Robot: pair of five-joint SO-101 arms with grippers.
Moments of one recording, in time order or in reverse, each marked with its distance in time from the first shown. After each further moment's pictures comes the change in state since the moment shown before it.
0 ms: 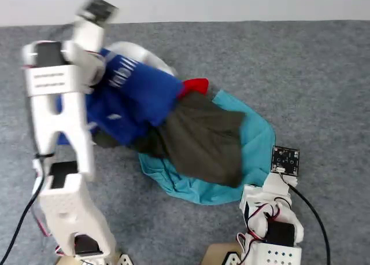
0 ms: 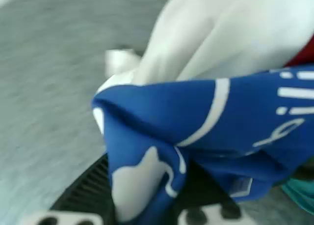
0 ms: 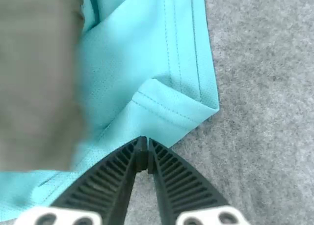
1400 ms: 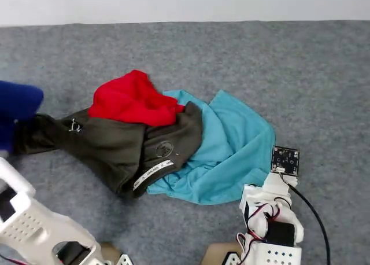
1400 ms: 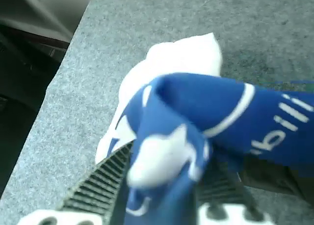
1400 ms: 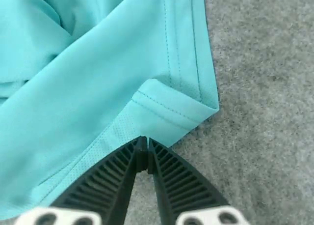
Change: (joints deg) left arm -37.8 -2.8 1.7 -11.8 0.9; right arm 0.0 0.0 0.0 0.0 0.0
